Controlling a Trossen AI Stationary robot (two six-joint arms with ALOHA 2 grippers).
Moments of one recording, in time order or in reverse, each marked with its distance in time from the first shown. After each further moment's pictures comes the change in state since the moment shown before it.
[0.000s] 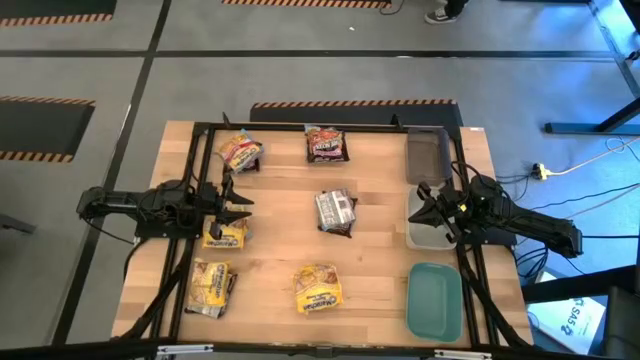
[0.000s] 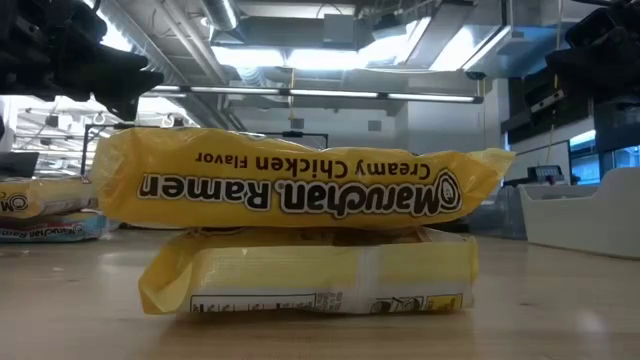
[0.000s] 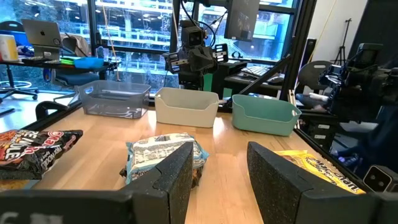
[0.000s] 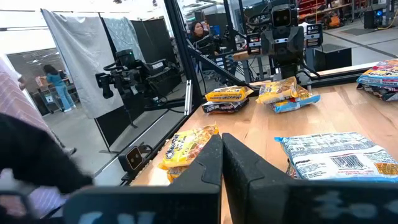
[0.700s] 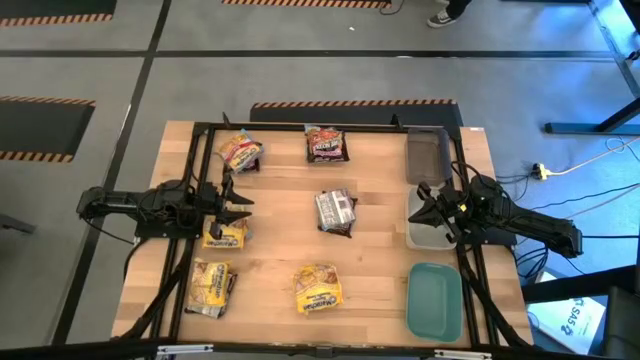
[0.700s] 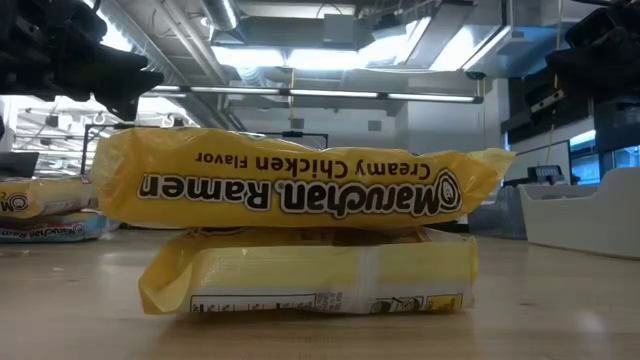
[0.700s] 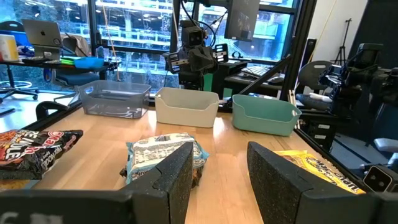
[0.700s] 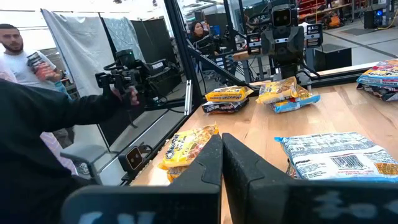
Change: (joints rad) left arm 0.000 0.000 0.000 0.003 -0.017 0.000; right arm 0.000 0.000 0.000 0.000 0.000 0.000
